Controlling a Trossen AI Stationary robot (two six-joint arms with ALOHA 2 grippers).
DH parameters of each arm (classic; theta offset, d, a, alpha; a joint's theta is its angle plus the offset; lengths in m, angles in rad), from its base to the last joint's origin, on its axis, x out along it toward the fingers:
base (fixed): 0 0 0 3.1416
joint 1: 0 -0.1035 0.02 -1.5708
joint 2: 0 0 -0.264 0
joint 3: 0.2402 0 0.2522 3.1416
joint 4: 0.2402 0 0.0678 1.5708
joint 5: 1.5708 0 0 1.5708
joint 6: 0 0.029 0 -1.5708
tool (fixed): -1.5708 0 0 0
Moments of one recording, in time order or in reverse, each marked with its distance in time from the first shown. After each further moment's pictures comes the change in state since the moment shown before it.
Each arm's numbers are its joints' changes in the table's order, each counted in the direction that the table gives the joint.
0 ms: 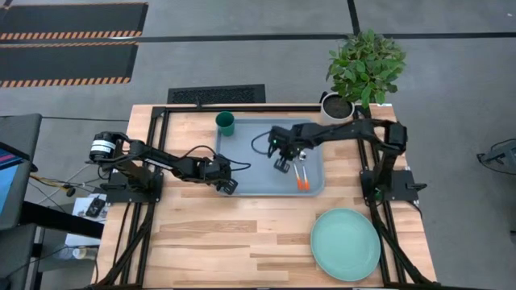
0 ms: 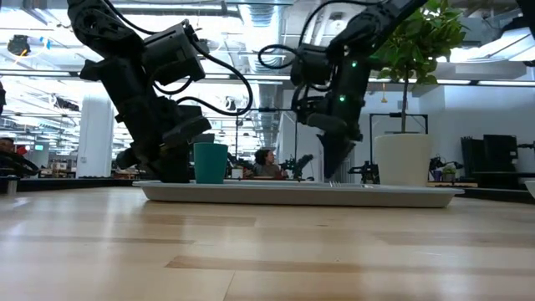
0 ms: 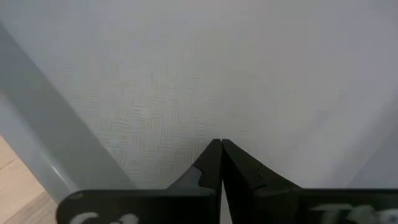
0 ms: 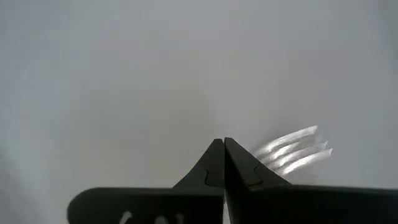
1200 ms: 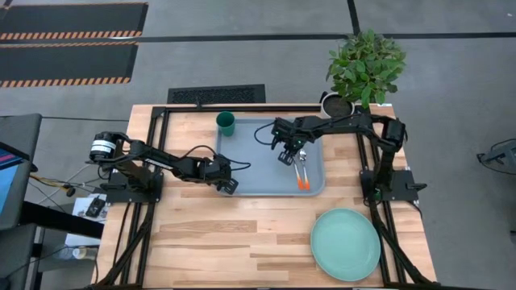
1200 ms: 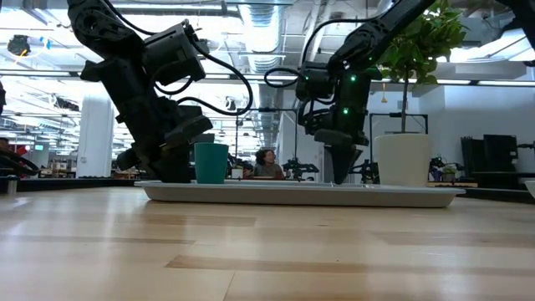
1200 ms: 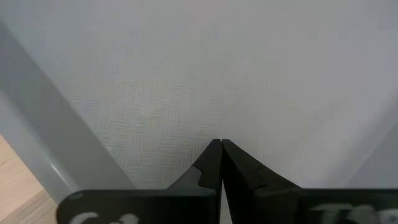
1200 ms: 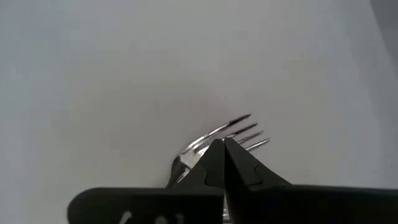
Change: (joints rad) left arm 0.000 -0.002 -0.002 -0.018 -0.001 -0.011; right arm 0.104 -0.019 -0.007 0.050 -0.047 -0.045
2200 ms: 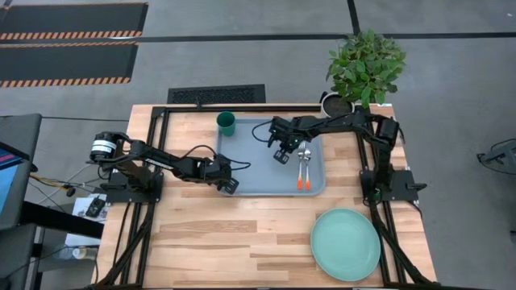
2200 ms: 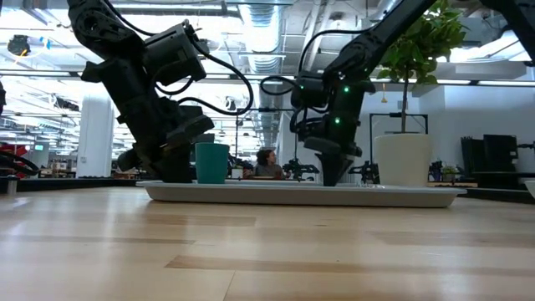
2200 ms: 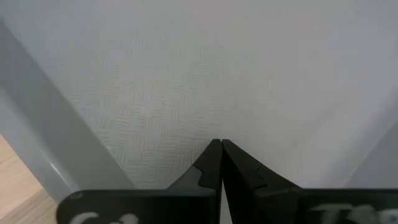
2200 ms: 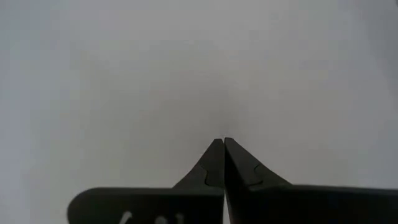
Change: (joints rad) left arm 0.000 -0.002 0.000 -0.019 0.001 -0.006; right arm 0.015 -0.063 0.009 -0.096 0.058 0.012
